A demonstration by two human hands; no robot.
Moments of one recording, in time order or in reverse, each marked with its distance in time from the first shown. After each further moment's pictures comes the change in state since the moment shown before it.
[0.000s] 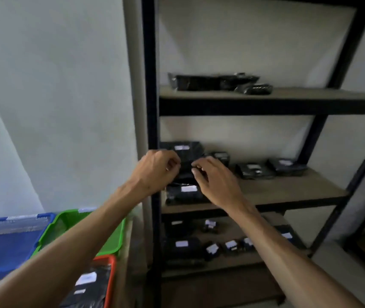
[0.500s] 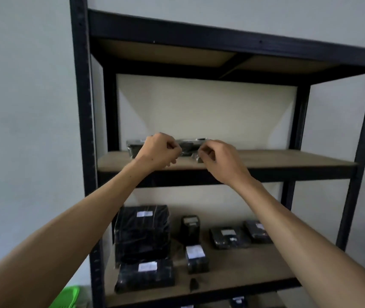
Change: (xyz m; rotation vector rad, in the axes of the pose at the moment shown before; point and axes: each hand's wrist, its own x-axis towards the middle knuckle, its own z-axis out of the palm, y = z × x) left_hand 0.224 0.134 -0.020 -0.195 0.117 -0.049; right_hand 0.159 0.134 -0.174 0.098 0.220 -0.063
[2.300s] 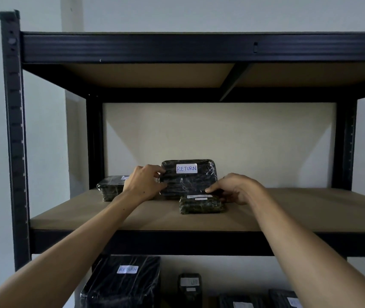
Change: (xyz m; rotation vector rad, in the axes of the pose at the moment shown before) left_hand 0.132 -0.053 0.069 0.409 0.147 -0.223; right_hand 0.146 0.175 0.039 0.575 -0.495 0.795
